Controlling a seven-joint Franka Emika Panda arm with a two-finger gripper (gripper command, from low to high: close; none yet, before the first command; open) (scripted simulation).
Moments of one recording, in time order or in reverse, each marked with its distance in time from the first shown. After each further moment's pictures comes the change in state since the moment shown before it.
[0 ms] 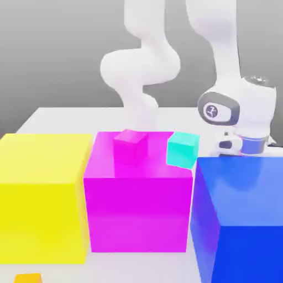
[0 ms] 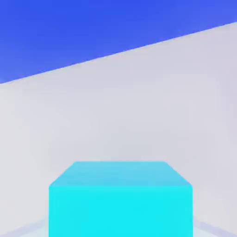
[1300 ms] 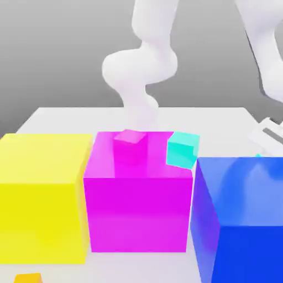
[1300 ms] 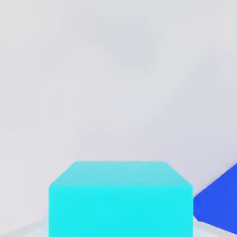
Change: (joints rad) arm 0.223 0.289 0.133 0.594 -0.568 -1.049 -1.674
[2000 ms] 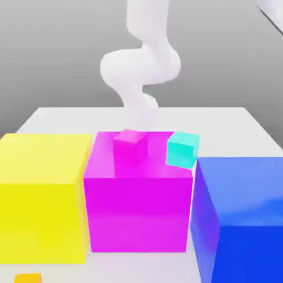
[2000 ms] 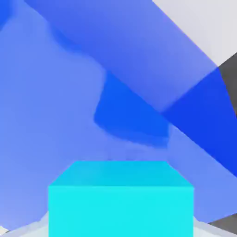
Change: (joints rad) arm -0.266 -0.141 -0.176 0.246 -0.047 -0.101 -0.535
